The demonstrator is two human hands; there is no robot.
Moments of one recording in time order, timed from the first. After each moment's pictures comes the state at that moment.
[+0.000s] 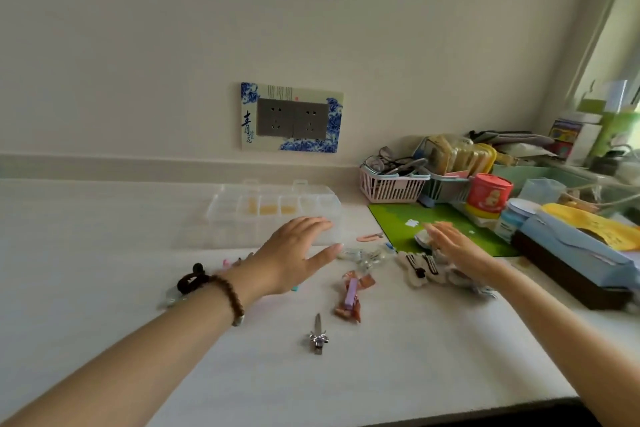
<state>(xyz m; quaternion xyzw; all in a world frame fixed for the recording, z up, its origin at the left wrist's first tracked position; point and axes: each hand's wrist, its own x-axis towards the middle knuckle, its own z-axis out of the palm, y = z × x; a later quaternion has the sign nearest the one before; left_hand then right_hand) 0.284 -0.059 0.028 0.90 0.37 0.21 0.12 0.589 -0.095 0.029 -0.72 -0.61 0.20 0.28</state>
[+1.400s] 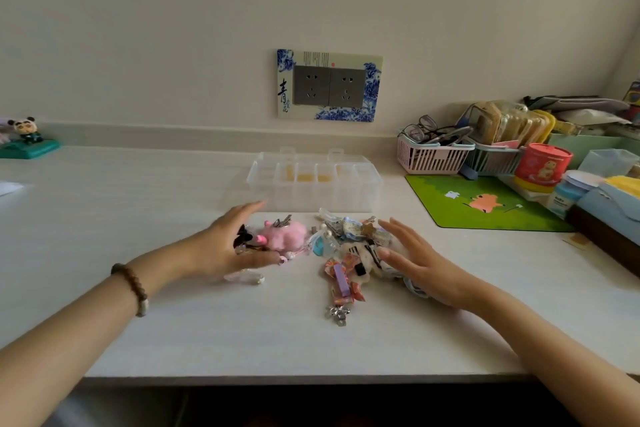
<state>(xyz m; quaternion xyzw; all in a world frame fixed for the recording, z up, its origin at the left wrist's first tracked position) 0.152 -0.085 0.018 0.82 0.50 0.17 0.24 0.479 -0.133 -0.008 -0.59 -0.74 0.23 0.22</state>
